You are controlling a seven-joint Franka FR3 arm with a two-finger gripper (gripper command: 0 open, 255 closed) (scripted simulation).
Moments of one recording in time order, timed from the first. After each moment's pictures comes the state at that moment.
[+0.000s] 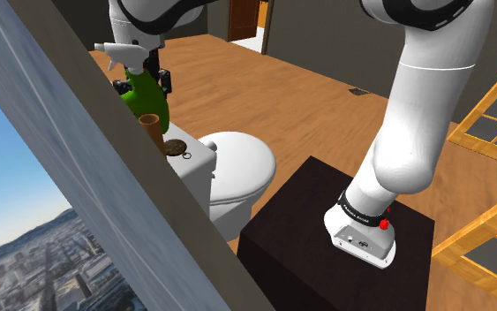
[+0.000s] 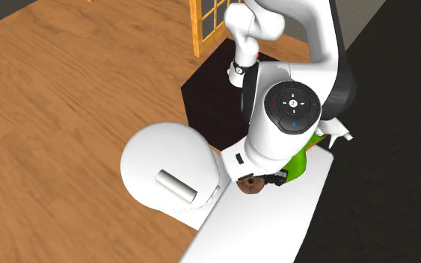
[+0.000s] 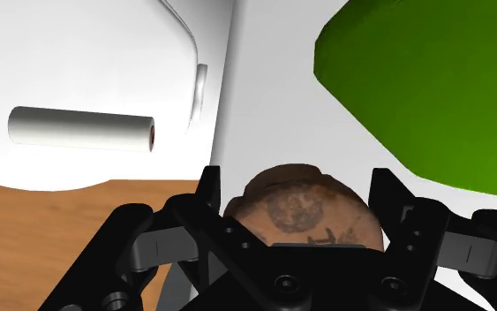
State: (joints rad) arm 0.15 0.23 0.35 -1.72 -0.03 1.96 0.36
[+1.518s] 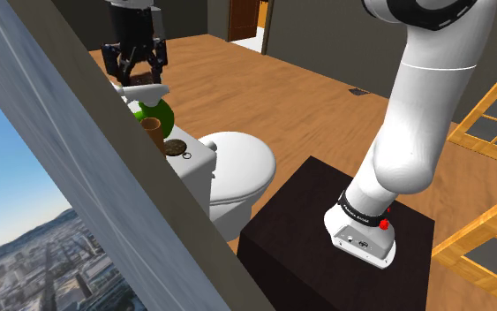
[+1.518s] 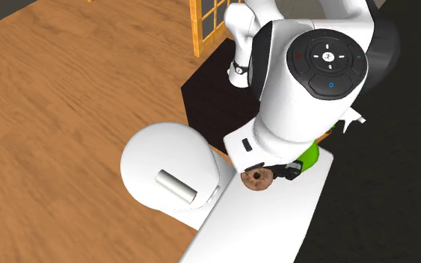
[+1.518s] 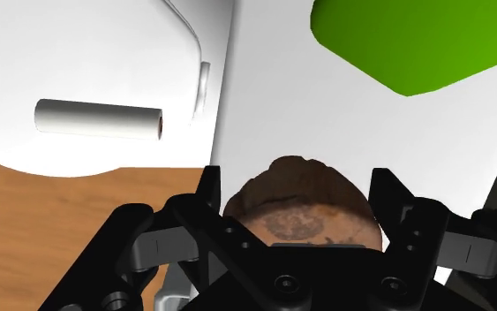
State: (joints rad) arm 0.16 0.22 0.36 -1.55 -0.02 1.77 0.36
